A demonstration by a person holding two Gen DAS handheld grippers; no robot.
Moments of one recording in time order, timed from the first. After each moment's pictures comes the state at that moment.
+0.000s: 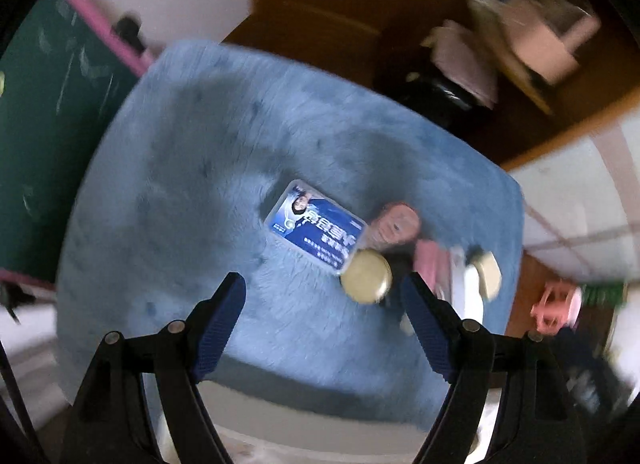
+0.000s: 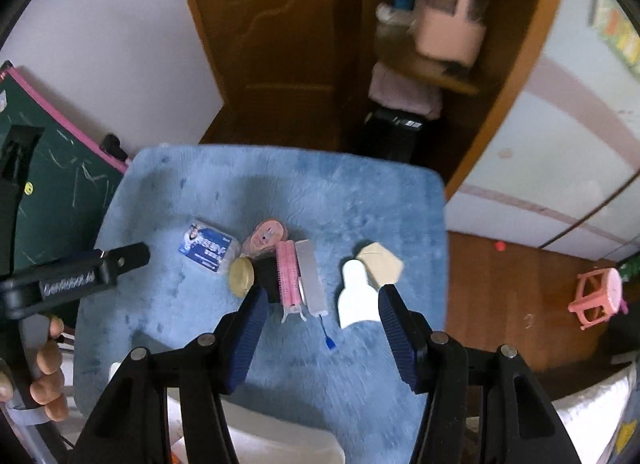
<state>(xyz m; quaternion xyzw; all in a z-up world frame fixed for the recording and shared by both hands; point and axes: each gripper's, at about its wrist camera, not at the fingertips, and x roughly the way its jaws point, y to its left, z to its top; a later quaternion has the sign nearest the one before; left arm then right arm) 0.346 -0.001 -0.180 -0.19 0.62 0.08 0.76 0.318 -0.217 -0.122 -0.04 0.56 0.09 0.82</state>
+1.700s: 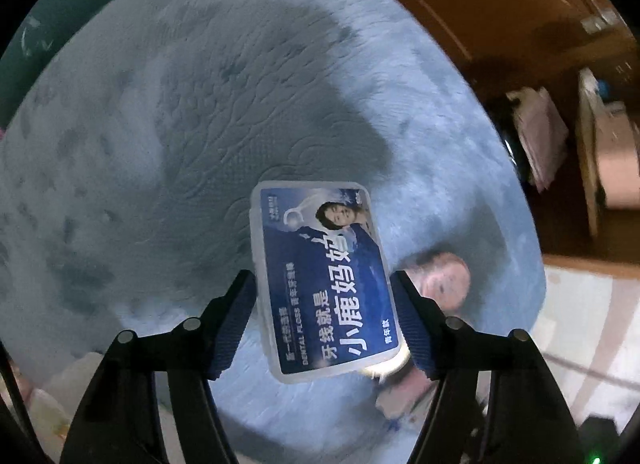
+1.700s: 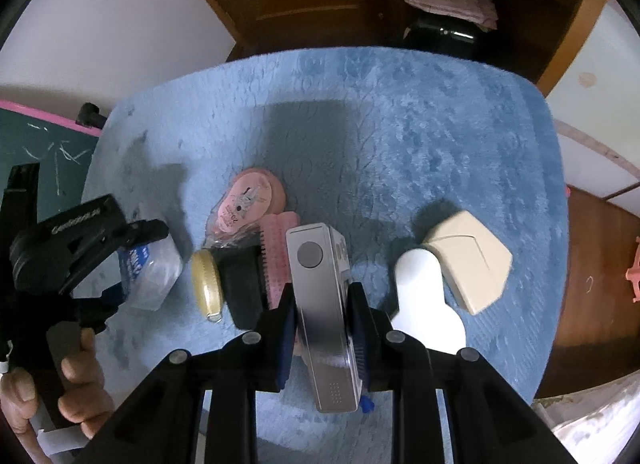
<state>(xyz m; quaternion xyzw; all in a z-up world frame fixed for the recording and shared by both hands) 0.342 0.030 -0.256 -0.36 0.61 0.18 0.68 0.377 -0.211 -0.251 0.03 0.65 0.13 0.74</state>
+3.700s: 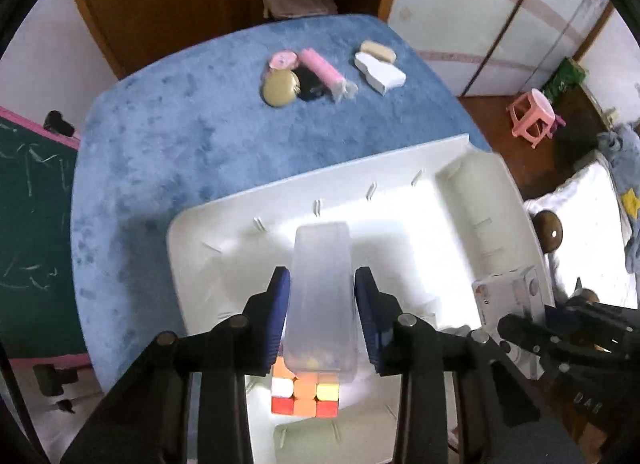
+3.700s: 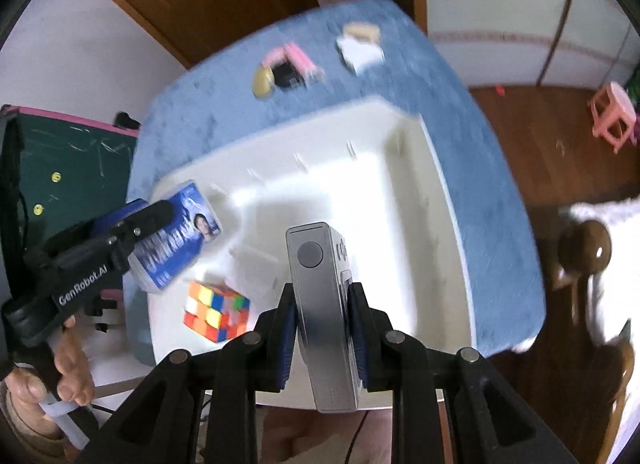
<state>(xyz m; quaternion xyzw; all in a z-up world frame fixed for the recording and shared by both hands) 0.117 -0.039 -0.181 0.09 0.58 -0.18 0.79 0.019 -0.204 -0.185 0.16 0.62 0.02 0.76</state>
